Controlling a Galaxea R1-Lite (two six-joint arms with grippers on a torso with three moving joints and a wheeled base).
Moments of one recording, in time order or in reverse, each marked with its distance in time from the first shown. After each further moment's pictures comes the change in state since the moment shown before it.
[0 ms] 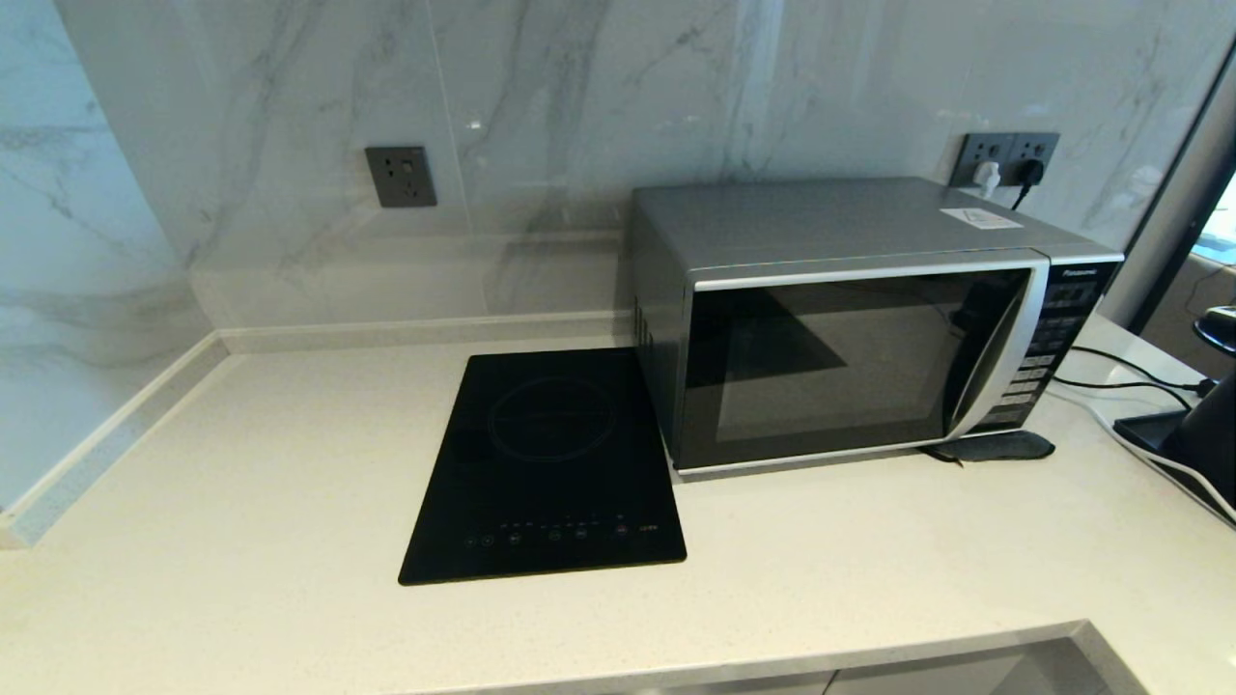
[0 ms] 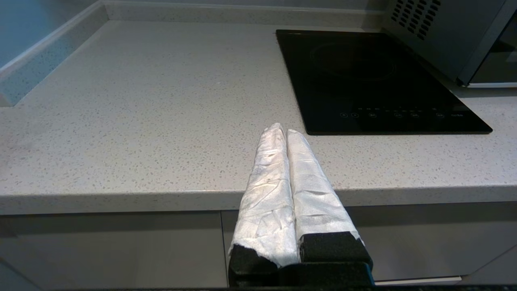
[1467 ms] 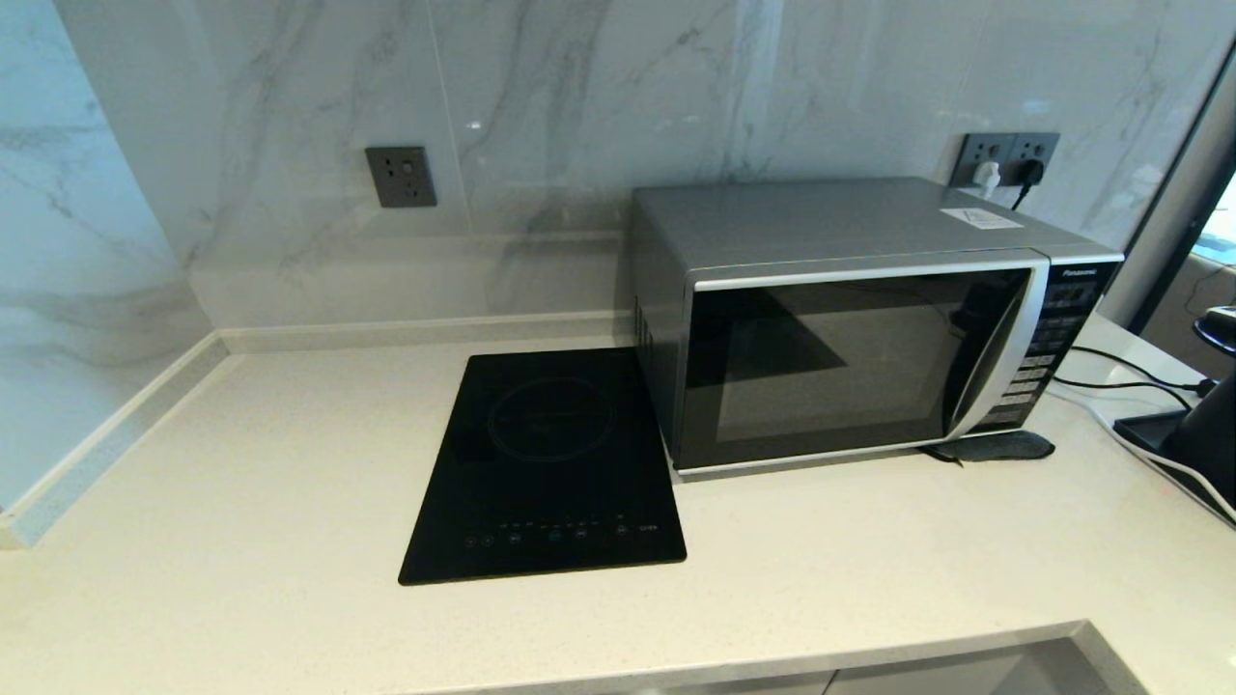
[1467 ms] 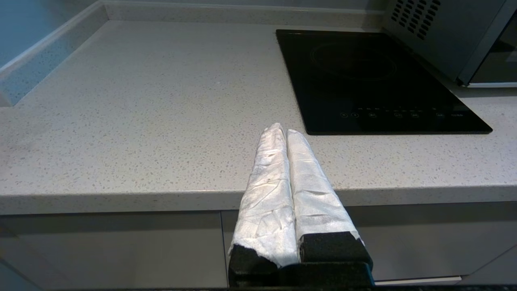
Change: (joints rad) left arm 0.000 0.000 0.000 0.000 0.000 0.000; right arm 0.000 0.000 0.000 0.000 0.000 0.001
